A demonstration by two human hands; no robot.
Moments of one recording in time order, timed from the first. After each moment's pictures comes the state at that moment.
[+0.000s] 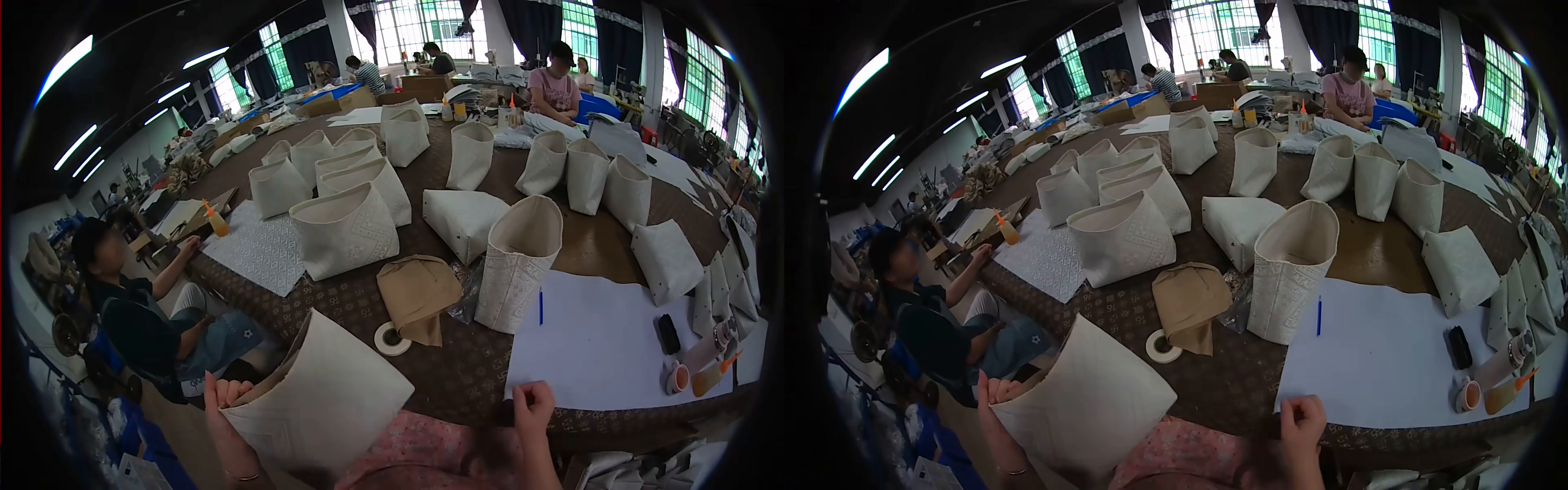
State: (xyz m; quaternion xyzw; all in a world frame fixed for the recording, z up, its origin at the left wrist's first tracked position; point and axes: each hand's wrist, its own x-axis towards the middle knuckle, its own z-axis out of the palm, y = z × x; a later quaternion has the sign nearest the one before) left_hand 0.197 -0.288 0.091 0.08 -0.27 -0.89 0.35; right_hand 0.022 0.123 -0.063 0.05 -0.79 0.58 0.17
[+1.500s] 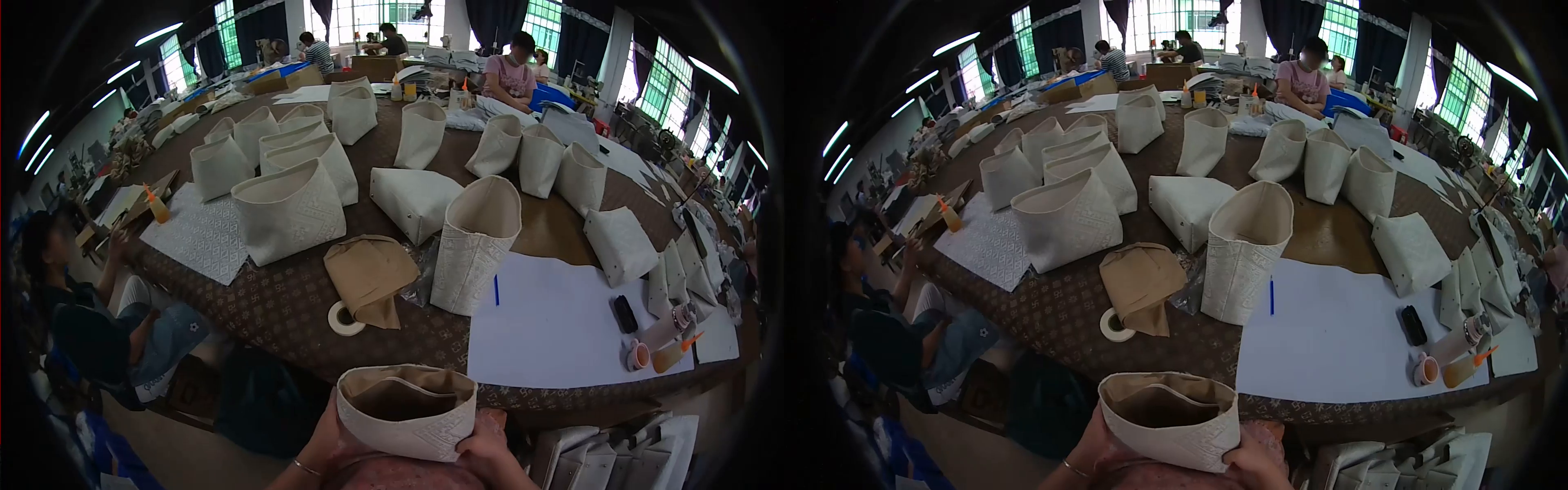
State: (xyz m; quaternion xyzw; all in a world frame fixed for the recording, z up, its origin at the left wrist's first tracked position) left_hand 0.126 -0.157 -0.044 0.22 -0.28 -0.93 -0.11; right_hand 0.085 0.126 -0.023 -0.04 -0.71 0.58 -0.40
